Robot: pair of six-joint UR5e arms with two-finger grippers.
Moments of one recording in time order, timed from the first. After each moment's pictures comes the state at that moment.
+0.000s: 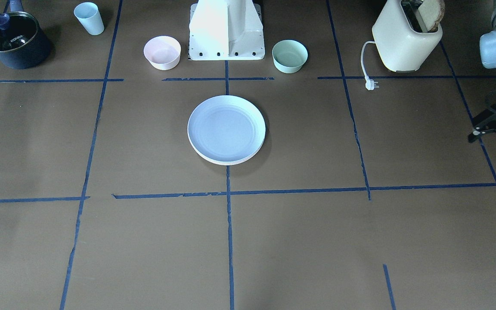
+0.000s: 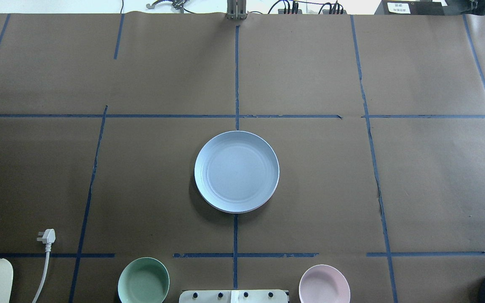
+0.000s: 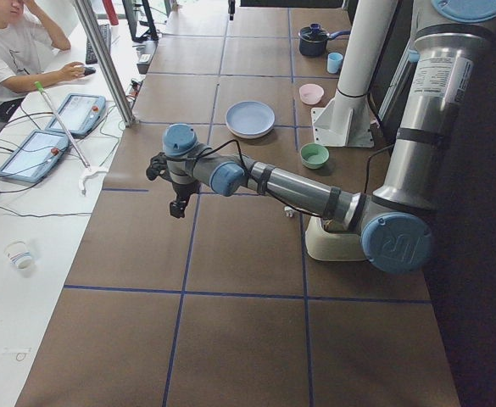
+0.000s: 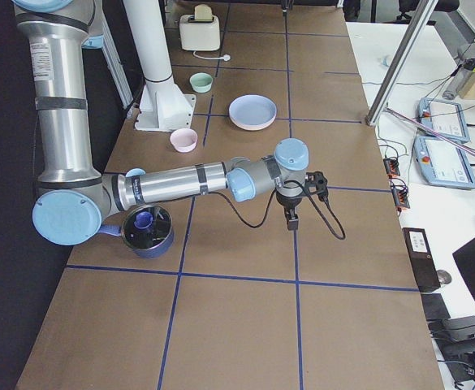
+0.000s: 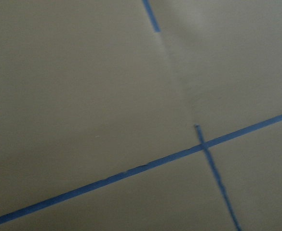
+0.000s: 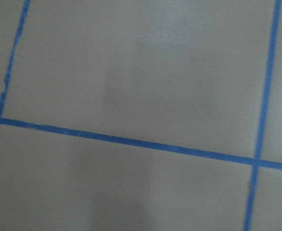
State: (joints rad) left arm -1.37 -1.74 -1.68 -1.67 -2.37 -0.02; right arm 1.42 -1.52 1.71 -1.48 2.33 0.12
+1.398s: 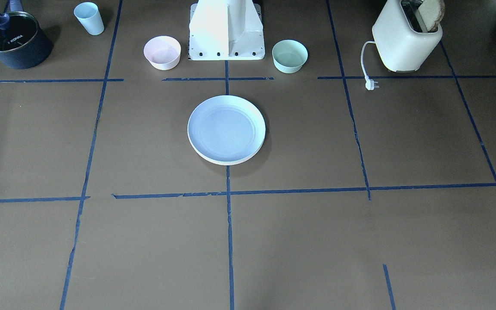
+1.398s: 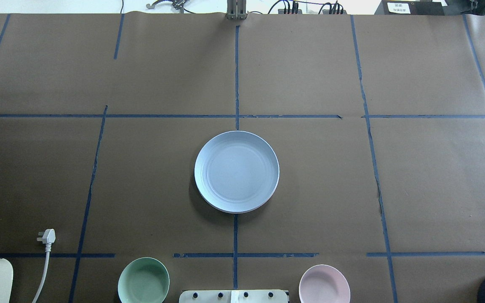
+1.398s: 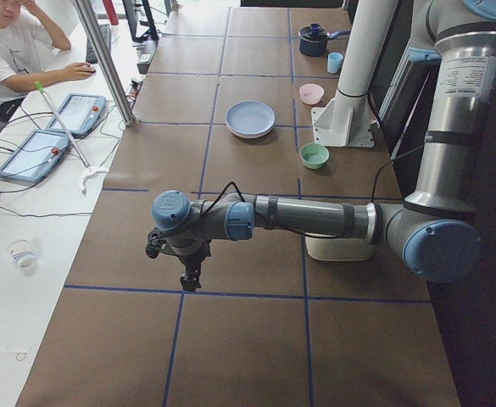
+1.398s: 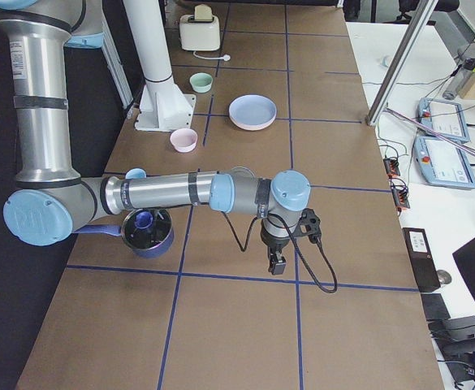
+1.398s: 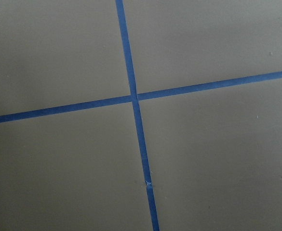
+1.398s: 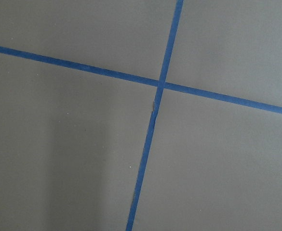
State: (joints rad) left arm -1.51 -1.65 -1.55 -1.50 -2.37 0.15; right arm 1.57 -1.56 1.70 -1.77 2.31 -0.25
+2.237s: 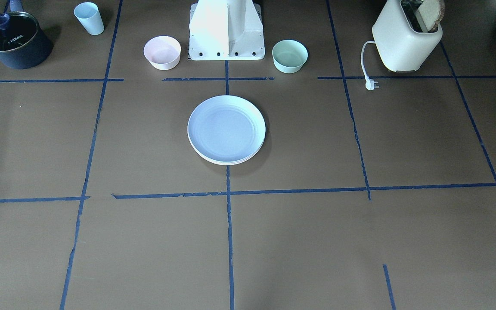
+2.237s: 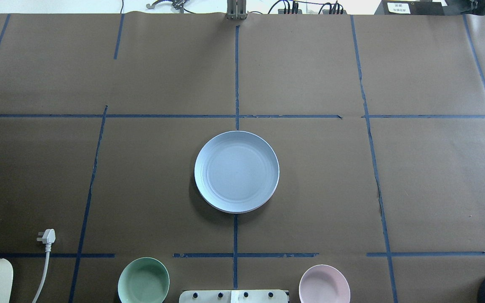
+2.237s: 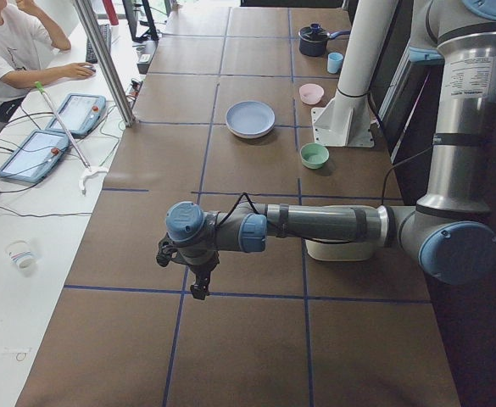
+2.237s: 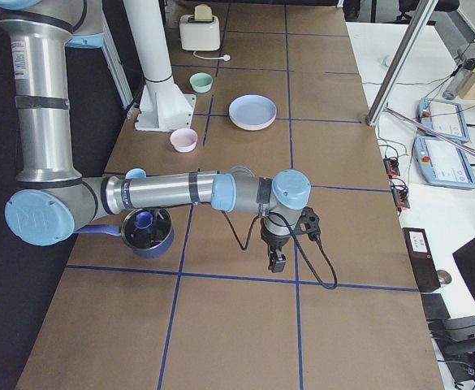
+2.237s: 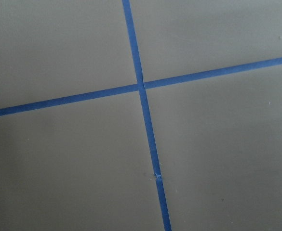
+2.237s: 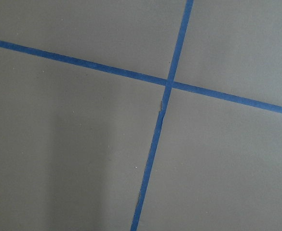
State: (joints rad) left arm -1.51 -1.59 -1.55 -1.56 -2.38 0.15; right arm 1.55 -1.56 1.70 -1.77 2.31 -0.25
